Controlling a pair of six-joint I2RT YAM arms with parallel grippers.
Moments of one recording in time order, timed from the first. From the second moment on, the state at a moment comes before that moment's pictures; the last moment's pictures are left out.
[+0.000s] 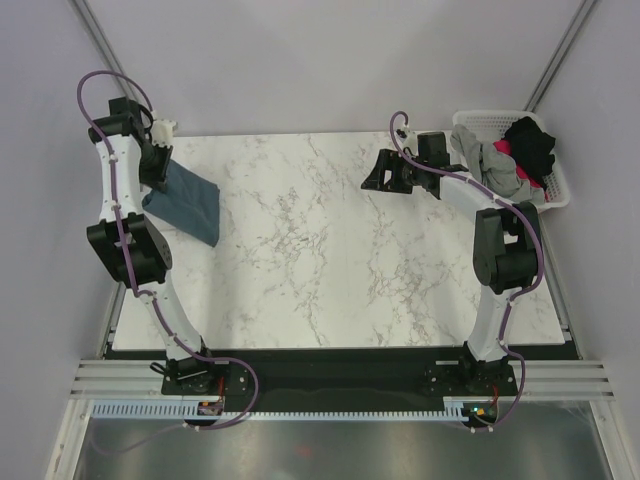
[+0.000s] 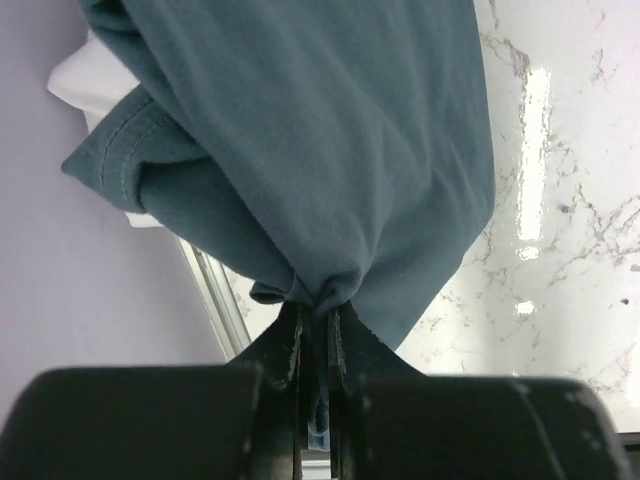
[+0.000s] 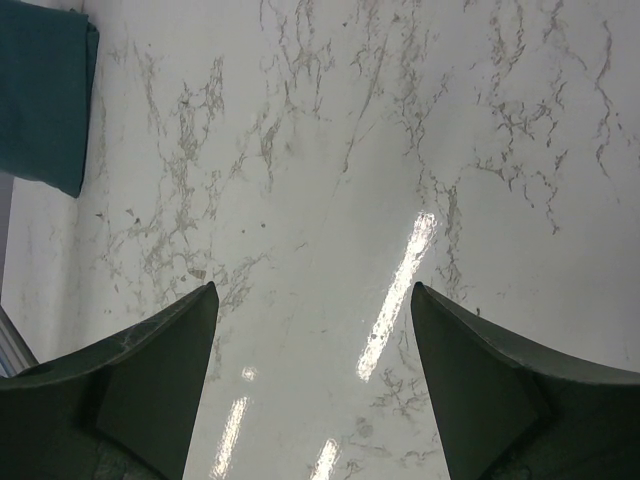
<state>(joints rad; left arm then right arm) 0.28 2.06 2.17 -1.29 0.07 0.47 0.18 1.98 1.46 -0.17 -0.57 0.32</state>
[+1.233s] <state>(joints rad) 0.32 2.20 2.16 -1.02 -0.24 0.42 0.18 1.98 1.45 -0.16 -0.57 0.34</state>
